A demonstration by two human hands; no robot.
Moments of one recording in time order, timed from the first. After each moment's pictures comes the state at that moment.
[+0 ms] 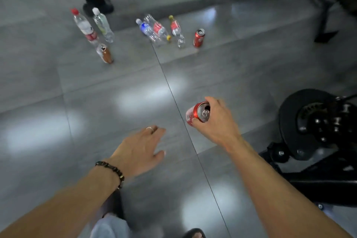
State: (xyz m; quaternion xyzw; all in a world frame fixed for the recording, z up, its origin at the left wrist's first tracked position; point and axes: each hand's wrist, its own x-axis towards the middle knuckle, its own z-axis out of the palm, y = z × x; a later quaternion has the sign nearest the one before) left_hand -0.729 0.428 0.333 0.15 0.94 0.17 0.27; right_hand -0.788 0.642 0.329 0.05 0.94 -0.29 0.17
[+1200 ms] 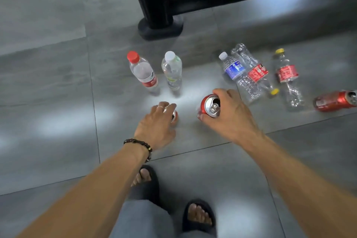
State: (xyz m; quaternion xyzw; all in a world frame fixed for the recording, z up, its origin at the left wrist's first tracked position) left_hand -1.201 0.083 0.053 -0.03 0.95 0.16 0.25; right_hand -1.259 0.275 0.085 -0.07 0.94 -0.24 0.22
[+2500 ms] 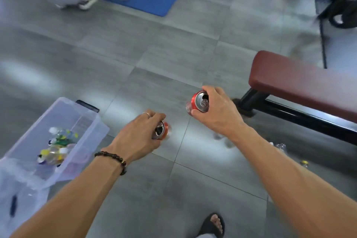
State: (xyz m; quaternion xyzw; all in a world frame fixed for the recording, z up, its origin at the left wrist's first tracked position) left_hand -0.919 -0.171 0.513 -0.26 0.93 0.24 0.07; right_hand -1.112 -0.052 0.514 -0.40 0.87 -0.23 0.17
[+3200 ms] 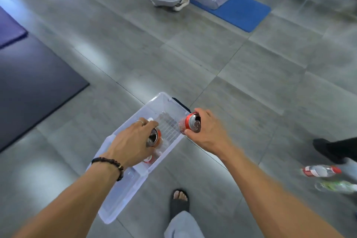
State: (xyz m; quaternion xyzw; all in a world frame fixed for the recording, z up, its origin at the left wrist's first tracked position) left_hand -0.541 -0.447 0.500 -0.43 0.88 0.21 0.08; right_hand -0.750 -0.373 0.477 -0.50 0.79 -0.19 0.29
